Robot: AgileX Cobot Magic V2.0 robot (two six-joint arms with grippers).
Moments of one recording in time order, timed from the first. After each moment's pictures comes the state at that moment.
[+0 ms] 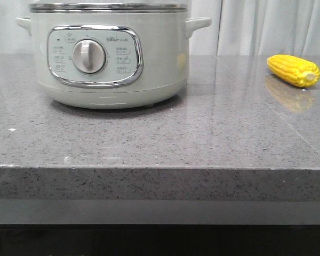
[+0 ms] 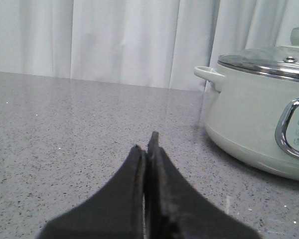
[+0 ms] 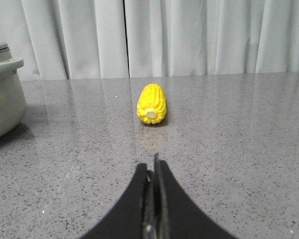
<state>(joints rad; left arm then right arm) -0.05 -0.01 0.01 -0.14 0.02 0.07 0.01 -0.01 0.03 -0.02 -0.01 0.13</state>
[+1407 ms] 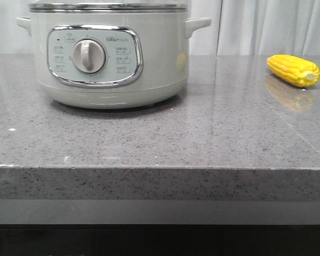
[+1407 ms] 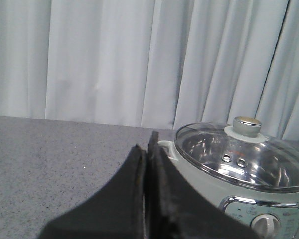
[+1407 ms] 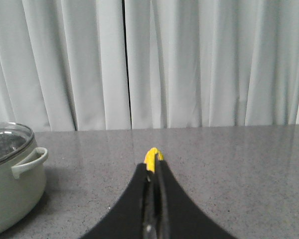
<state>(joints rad) -0.05 0.25 -0.61 -0.19 0.41 0.07 0.01 0.19 -0.59 -0.02 0.40 0.13</state>
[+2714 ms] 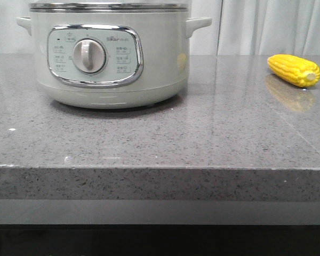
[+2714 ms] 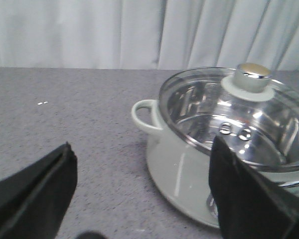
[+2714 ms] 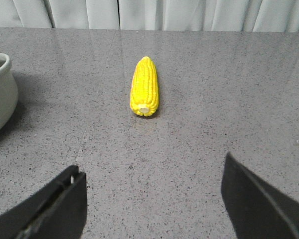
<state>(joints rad) -0.22 0.75 -0.79 -0.14 0.35 0.07 0.01 0.48 -0.67 -0.02 0.55 0.07</state>
